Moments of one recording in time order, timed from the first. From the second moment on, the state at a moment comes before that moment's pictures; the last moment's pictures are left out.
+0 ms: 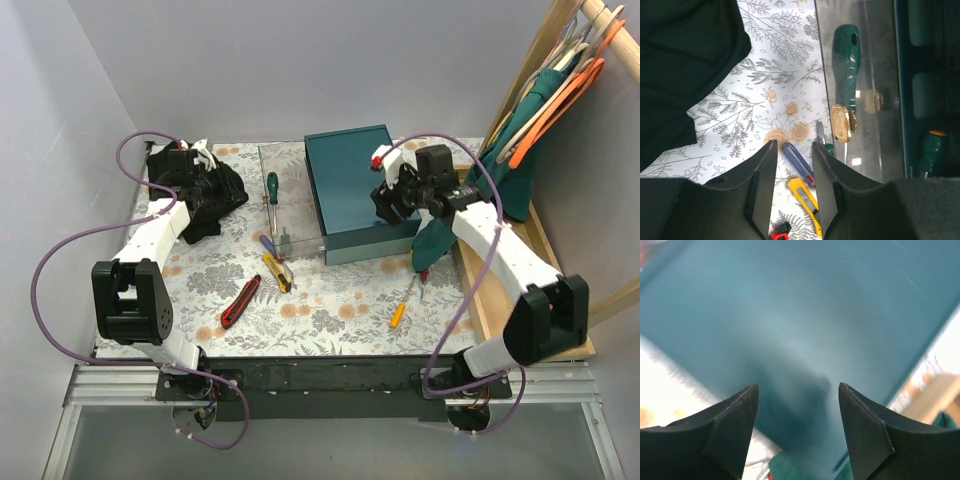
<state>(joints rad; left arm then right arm) -0.02 1.58 1.23 -0.34 0.29 -0.35 0.37 1.49 1.28 -0.49 -0.31 -0.44</state>
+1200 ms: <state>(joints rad) -0.16 1.96 1.29 -0.45 0.29 -0.60 0.64 1.34 0.97 -0.21 -0.04 -0.77</state>
